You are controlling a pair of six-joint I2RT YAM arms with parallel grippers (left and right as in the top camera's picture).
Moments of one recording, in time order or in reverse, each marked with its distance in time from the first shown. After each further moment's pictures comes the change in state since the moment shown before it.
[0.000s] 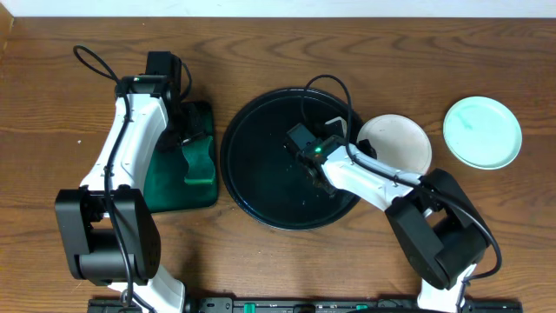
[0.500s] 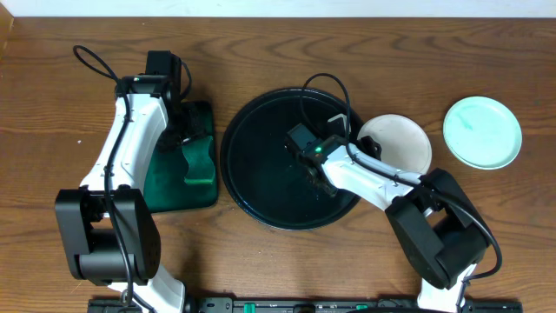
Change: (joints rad) left arm 0.000 0.000 0.000 0.009 0.000 0.000; right arm -0.005 0.002 0.000 -0.008 0.106 -0.026
